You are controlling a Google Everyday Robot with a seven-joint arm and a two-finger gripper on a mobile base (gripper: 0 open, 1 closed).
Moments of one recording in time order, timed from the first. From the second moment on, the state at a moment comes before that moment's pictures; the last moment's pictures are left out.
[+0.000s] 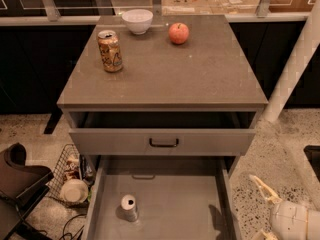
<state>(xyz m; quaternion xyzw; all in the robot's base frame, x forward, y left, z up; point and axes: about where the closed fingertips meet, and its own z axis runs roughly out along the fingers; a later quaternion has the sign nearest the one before) 0.350 -0.223 0.618 -0.51 0.69 0.20 0.47</state>
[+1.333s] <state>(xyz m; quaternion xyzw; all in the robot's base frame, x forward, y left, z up) 0.383 -0.134 0.525 -0.46 0.69 0.28 0.48</state>
